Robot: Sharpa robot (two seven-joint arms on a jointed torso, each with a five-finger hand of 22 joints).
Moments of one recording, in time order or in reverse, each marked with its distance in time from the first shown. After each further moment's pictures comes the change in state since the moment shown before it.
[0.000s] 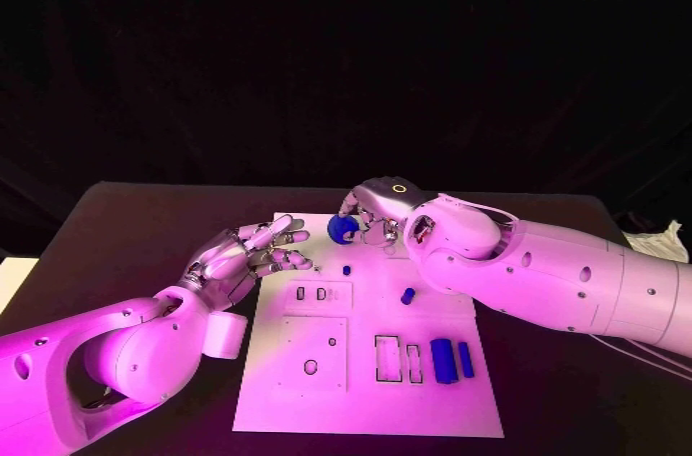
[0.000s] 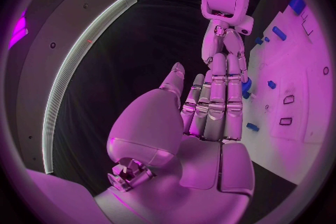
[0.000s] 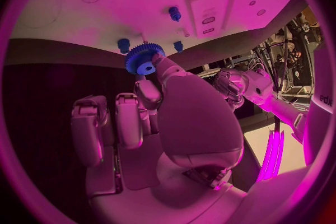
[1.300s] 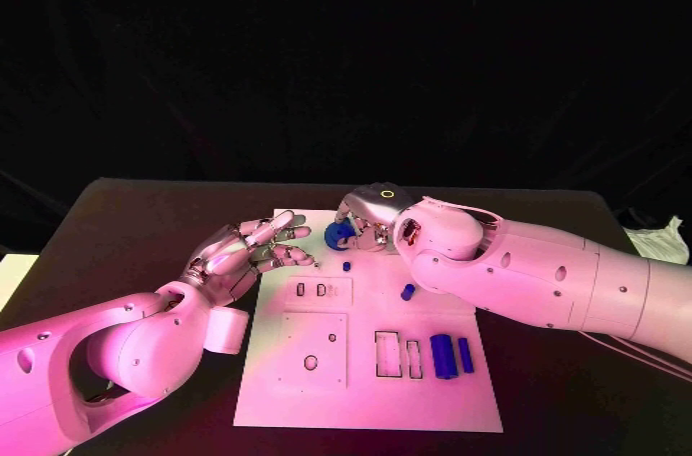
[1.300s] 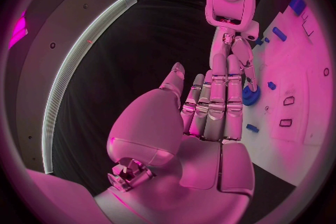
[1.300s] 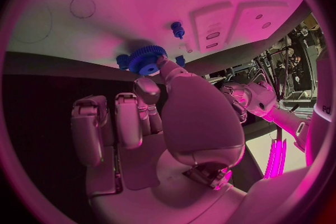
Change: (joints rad) left arm 0.000 0.001 0.000 0.000 0.000 0.000 0.000; left_hand 0.000 0.000 0.000 0.000 0.000 0.000 0.000 0.000 0.000 0.000 0.000 0.000 0.000 0.000 0.000 0.000 0.000 0.000 0.000 0.000 0.000 0.000; right arm -0.007 0.058 -0.020 -0.067 -0.032 0.056 -0.007; right_hand -0.080 -0.038 0.003 0.010 -0.101 -0.039 0.016 -0.083 0.001 -0.020 0.023 -0.076 -0.026 0.000 0.012 0.000 -0.006 0.000 0.000 0.005 0.000 0.000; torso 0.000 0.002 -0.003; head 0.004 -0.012
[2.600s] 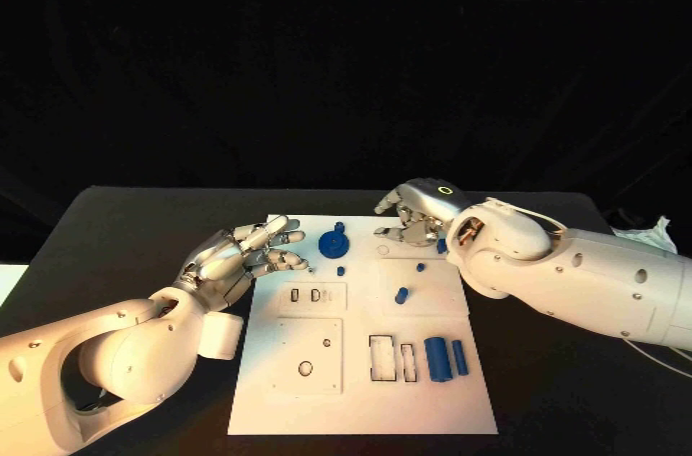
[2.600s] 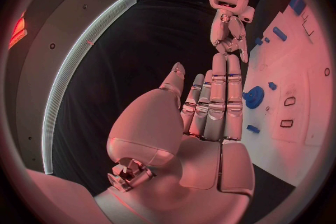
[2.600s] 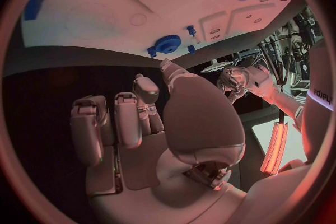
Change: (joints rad) left arm 0.000 0.001 0.000 -0.007 0.000 0.000 -0.002; left_hand 0.000 0.000 0.004 -0.004 0.000 0.000 0.000 0.000 0.000 0.000 0.000 0.000 0.000 0.000 0.000 0.000 0.004 0.000 0.000 0.000 0.000 0.000; right arm -0.009 -0.238 0.011 0.109 0.137 -0.142 0.077; right_hand -0.016 -0.001 0.014 0.041 0.026 -0.016 0.006 -0.002 -0.006 -0.004 0.003 -0.008 0.025 0.002 0.009 0.000 0.006 0.000 0.000 0.014 0.000 0.000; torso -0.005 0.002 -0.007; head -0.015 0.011
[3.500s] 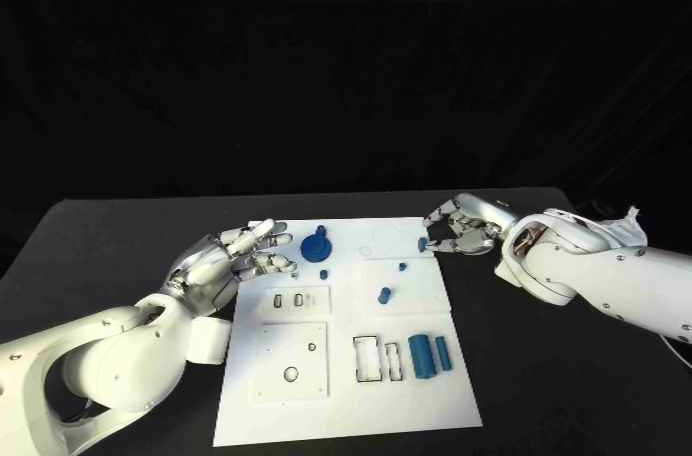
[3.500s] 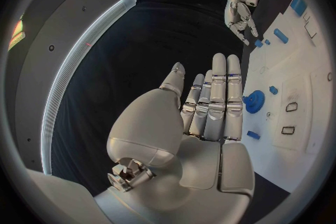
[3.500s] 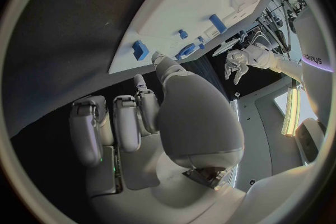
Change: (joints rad) left arm 0.000 0.014 0.000 -0.019 0.000 0.001 -0.002; left_hand 0.000 0.000 0.000 0.000 0.000 0.000 0.000 0.000 0.000 0.000 0.000 0.000 0.000 0.000 0.000 0.000 0.000 0.000 0.000 0.000 0.000 0.000; right arm -0.053 -0.204 0.001 -0.050 0.340 0.036 0.213; right_hand 0.068 -0.035 -0.054 -0.099 0.103 -0.022 0.008 0.000 0.000 0.102 0.013 0.380 0.132 0.000 0.007 0.056 0.000 0.000 0.000 0.007 0.000 0.000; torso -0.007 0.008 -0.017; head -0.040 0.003
